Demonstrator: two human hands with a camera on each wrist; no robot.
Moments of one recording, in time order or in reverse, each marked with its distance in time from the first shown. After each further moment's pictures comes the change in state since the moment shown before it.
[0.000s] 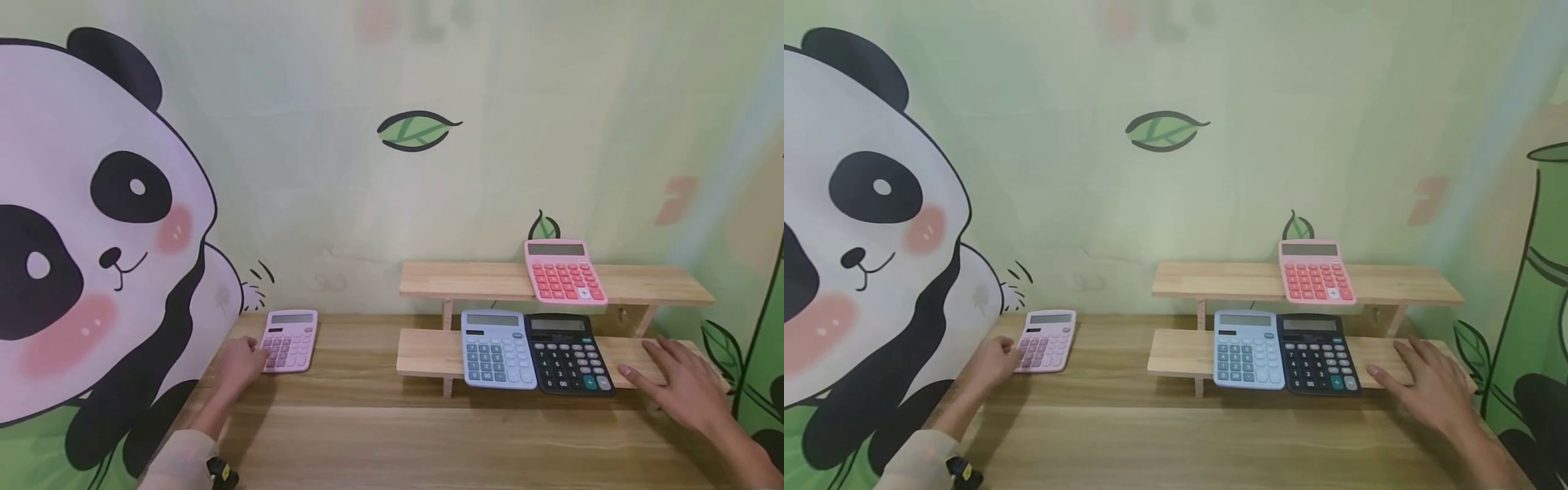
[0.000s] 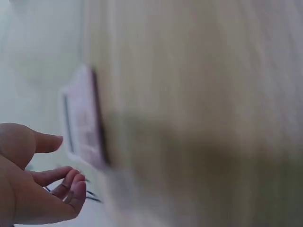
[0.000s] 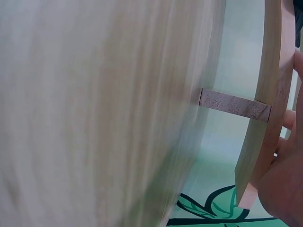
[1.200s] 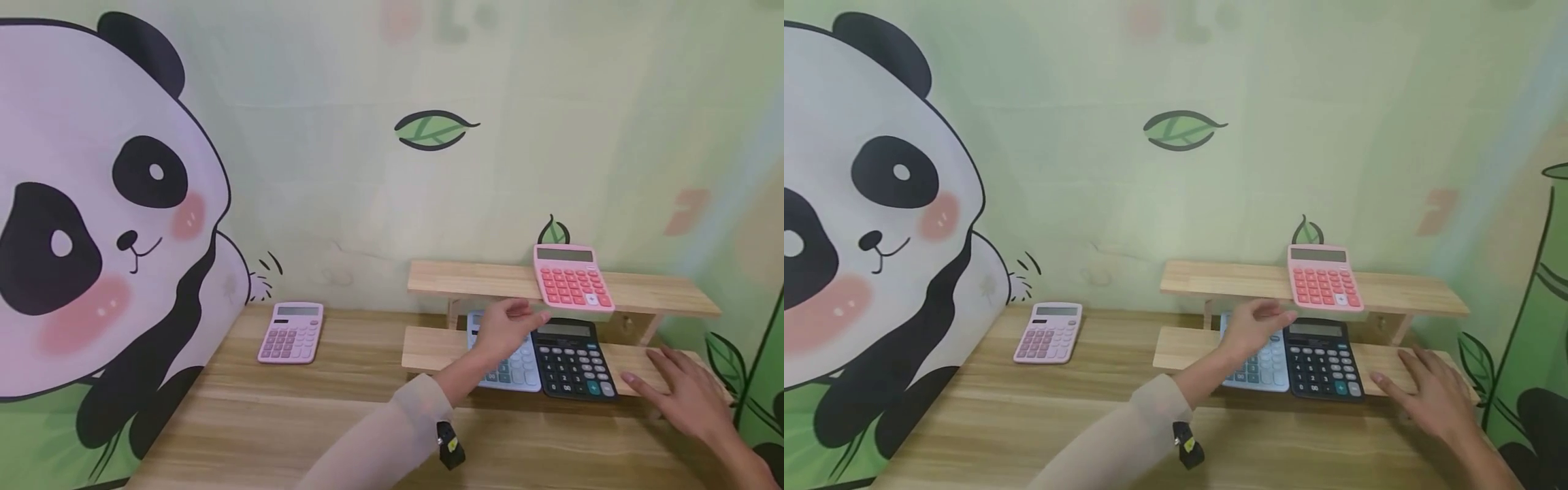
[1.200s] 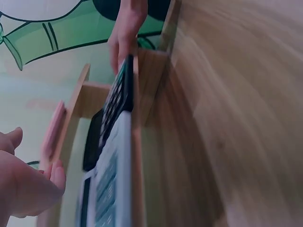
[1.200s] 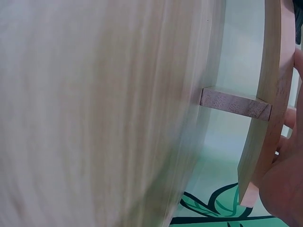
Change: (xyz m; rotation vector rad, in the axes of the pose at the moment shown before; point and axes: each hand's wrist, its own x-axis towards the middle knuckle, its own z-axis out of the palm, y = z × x) left_hand -0.092 0.388 0.158 -0.928 -0.363 0.173; right_hand 0.002 0.000 0.000 0.028 -0.005 -0.006
